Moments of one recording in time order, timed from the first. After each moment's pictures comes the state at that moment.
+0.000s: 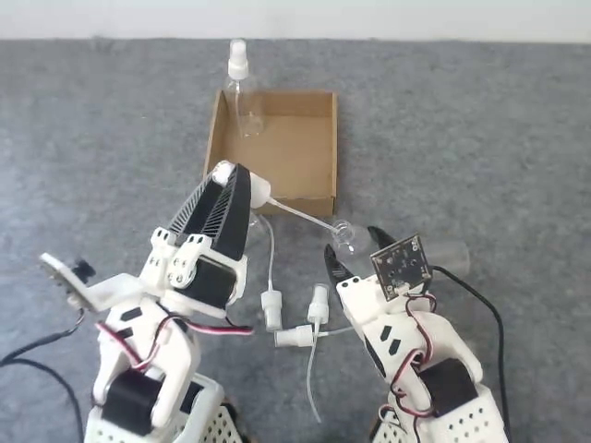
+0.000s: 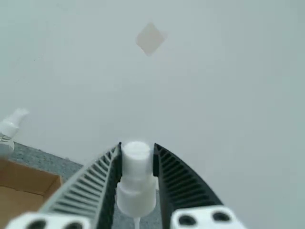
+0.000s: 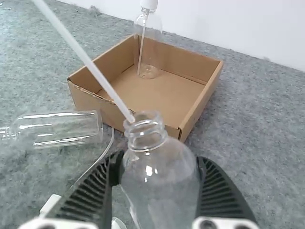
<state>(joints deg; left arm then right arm) 16.2 -99.0 72.7 30.8 42.3 -29.6 -100.7 86.0 47.2 1.7</state>
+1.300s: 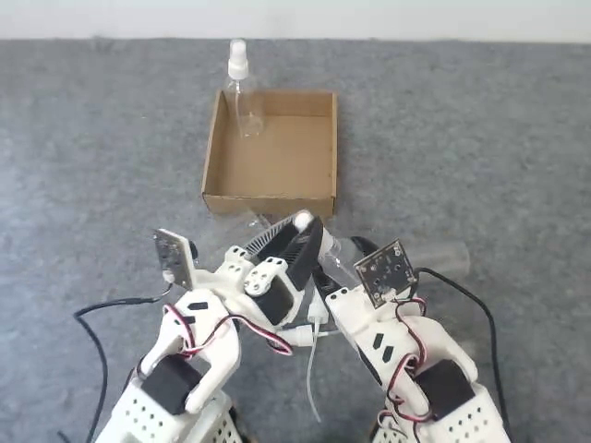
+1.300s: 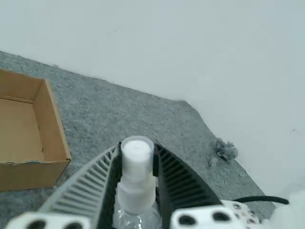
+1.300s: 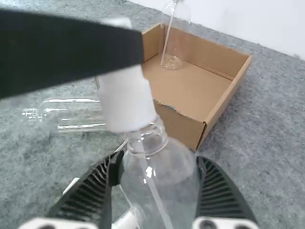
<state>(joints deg) 30.9 -98.2 88.2 30.8 38.2 -34.7 -100.7 86.0 49.7 1.9</state>
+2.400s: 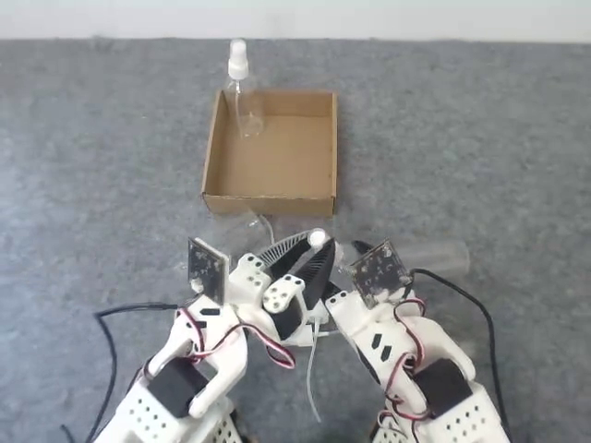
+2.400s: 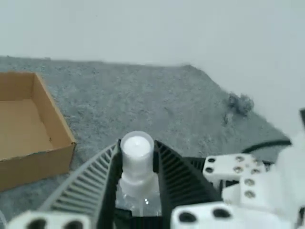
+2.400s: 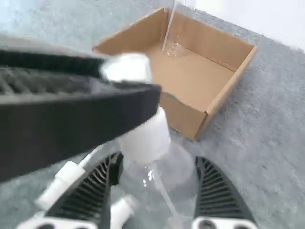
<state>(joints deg) 35.3 -99.1 91.1 34.5 26.4 -34.6 -100.7 87.0 50.4 4.8</state>
